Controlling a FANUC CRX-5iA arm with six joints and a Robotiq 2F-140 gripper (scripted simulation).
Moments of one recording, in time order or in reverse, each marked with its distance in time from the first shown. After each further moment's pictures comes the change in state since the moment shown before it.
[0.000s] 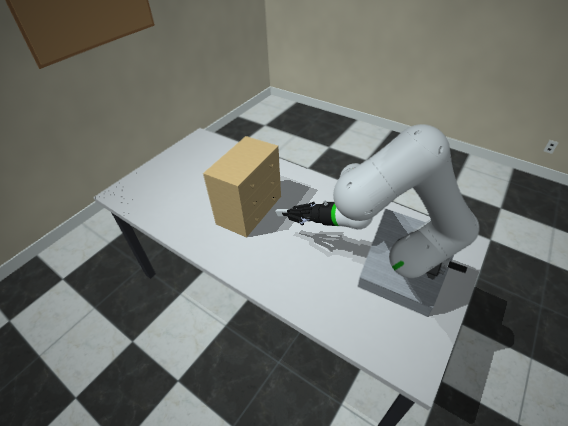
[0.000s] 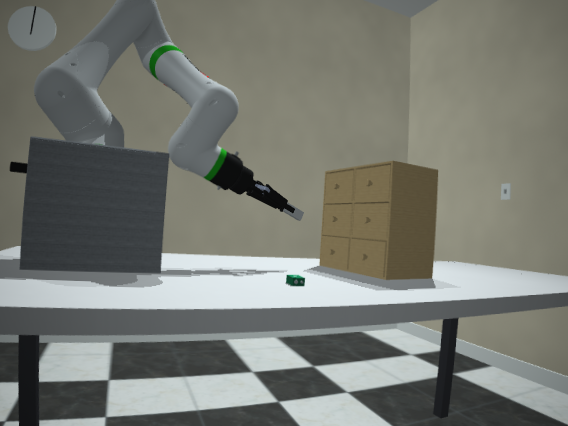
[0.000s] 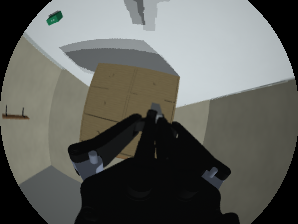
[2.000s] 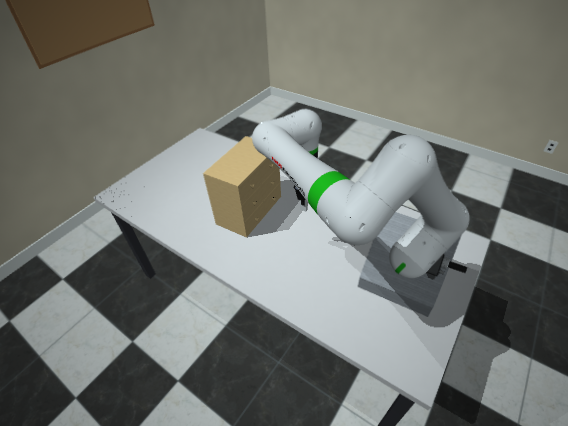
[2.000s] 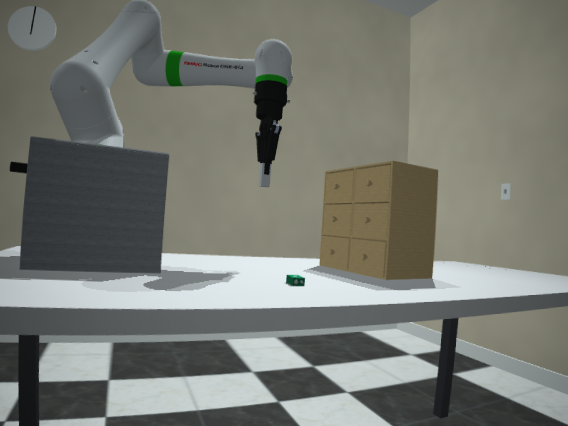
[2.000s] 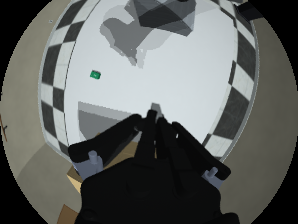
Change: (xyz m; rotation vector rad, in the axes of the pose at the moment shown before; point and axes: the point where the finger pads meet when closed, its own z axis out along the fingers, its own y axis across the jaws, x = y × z) arm -0.049 -0.001 -0.127 0.002 1.158 0.002
